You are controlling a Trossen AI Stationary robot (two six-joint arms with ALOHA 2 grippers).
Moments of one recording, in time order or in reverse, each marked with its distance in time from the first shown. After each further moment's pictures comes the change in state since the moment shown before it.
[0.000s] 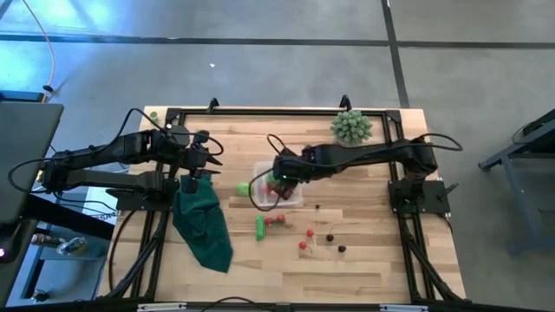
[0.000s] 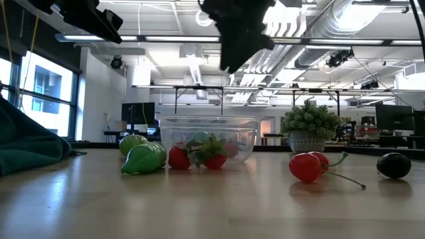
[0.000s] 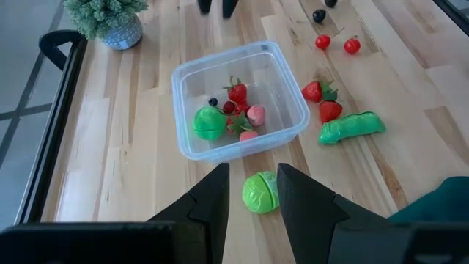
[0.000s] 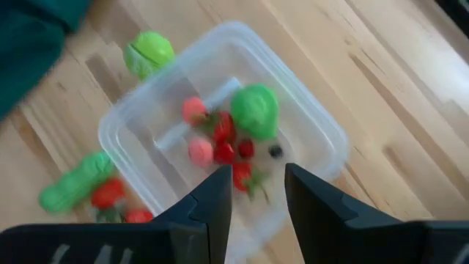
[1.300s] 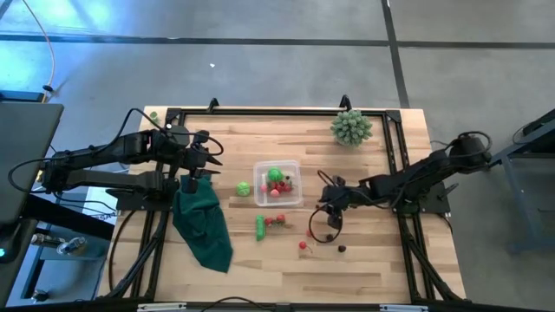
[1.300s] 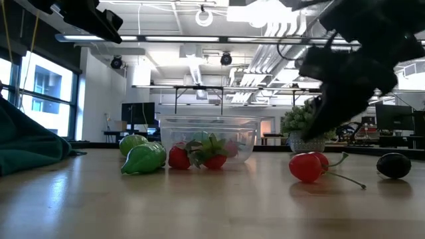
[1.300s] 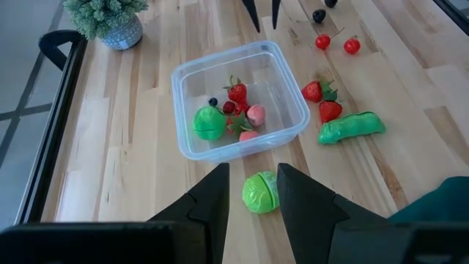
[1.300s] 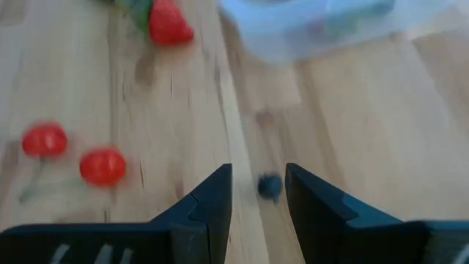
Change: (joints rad) left arm 0.000 0.000 0.000 0.000 0.000 0.000; right arm 0.162 -0.479 -1.223 1.075 -0.148 -0.251
